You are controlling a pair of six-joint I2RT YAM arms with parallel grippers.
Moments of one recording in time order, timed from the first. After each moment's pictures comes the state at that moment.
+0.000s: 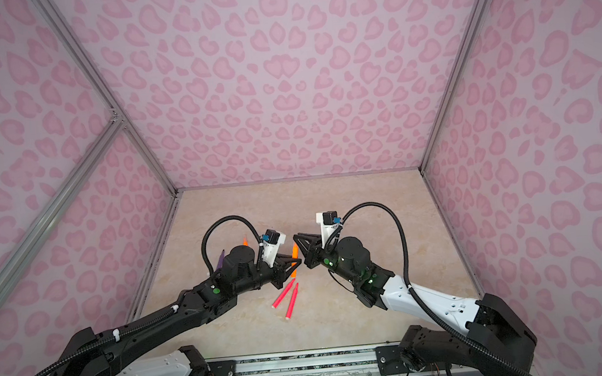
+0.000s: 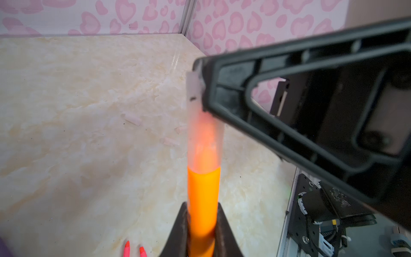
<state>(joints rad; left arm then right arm) -0.81 1.19 0.65 0.17 0.24 -0.35 0.80 1.17 0.61 0.50 -0.07 0.63</state>
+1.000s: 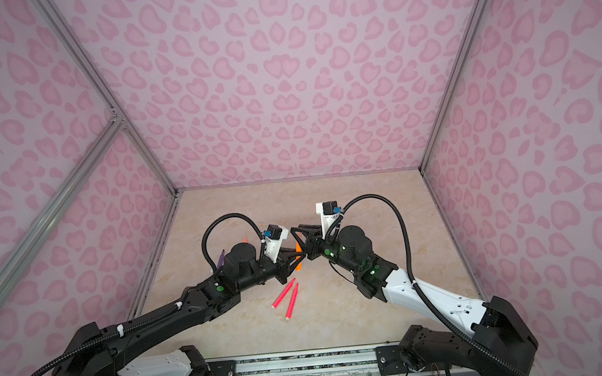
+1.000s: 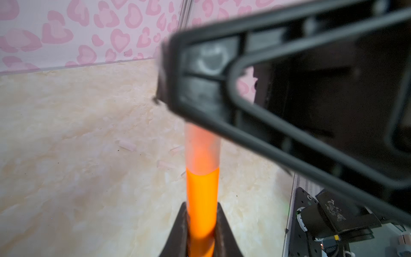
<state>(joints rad) -0.84 1.23 0.69 0.25 0.22 -0.32 0.75 1.18 0.73 0.37 -0.10 0.63</state>
